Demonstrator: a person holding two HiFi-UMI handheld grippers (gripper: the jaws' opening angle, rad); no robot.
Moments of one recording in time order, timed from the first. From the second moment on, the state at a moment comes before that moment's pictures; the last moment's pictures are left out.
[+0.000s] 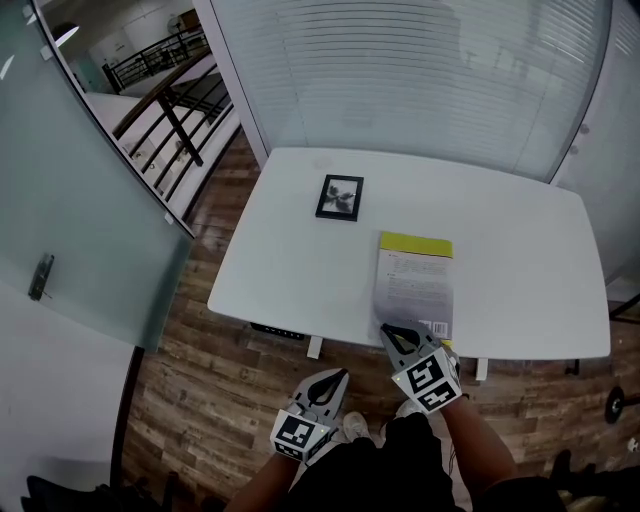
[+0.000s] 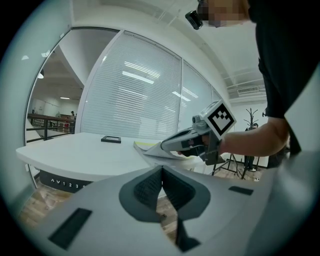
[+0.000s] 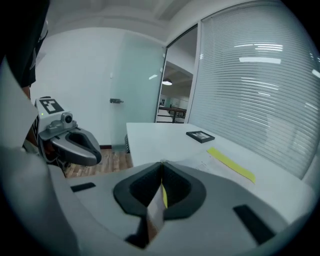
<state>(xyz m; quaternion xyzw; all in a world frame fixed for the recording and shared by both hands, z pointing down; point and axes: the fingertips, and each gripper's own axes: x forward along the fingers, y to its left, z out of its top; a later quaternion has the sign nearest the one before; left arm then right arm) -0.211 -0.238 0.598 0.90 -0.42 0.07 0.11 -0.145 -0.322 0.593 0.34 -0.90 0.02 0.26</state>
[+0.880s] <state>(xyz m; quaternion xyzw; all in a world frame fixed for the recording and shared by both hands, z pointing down) -0.173 -0.229 0.626 0.89 -0.41 0.09 0.17 -0.024 -0.351 0.523 0.50 -0.84 0.19 -0.07</state>
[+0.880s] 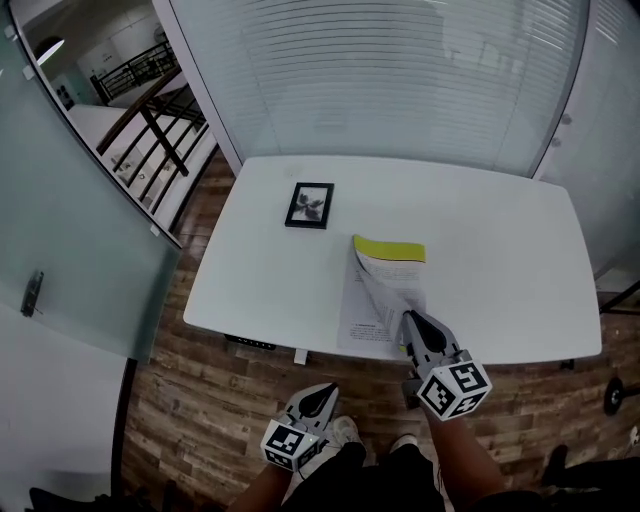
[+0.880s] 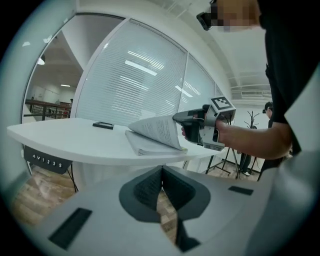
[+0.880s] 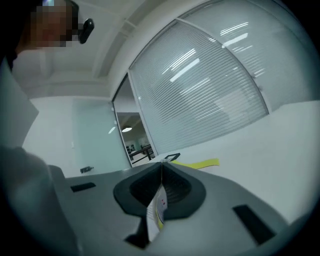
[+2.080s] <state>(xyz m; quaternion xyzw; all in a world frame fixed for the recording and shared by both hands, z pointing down) -0.090 -0.217 0.613 0.90 -0.40 0.10 0.14 0.201 -0.267 0.603 0.58 -0.51 0.45 -0.45</state>
